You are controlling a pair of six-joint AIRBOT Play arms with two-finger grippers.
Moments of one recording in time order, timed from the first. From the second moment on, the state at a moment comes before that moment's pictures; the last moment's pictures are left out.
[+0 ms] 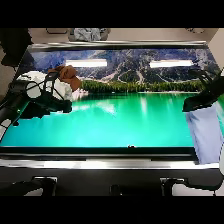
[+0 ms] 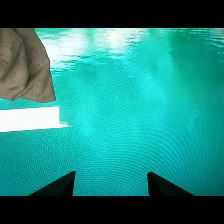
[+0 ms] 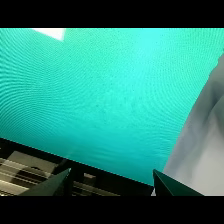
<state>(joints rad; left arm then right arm) -0.22 -1.31 1.30 1.50 -1.28 -1.68 -0.28 -1.51 1.63 -1.48 1.70 1.01</state>
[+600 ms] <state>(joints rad) -0.22 -1.33 1.30 1.50 -1.23 -1.68 -0.28 -1.51 1.63 -1.48 1.49 1.05</state>
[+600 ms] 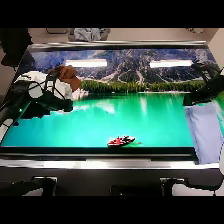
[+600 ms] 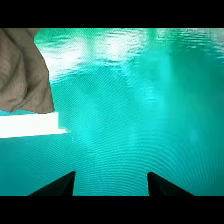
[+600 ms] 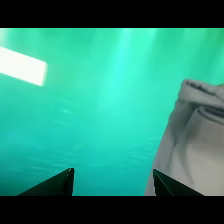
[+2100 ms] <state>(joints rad) 0.11 -1.83 1.73 1.34 -1.27 -1.76 -0.28 -1.52 1.63 -1.29 1.40 0.98</state>
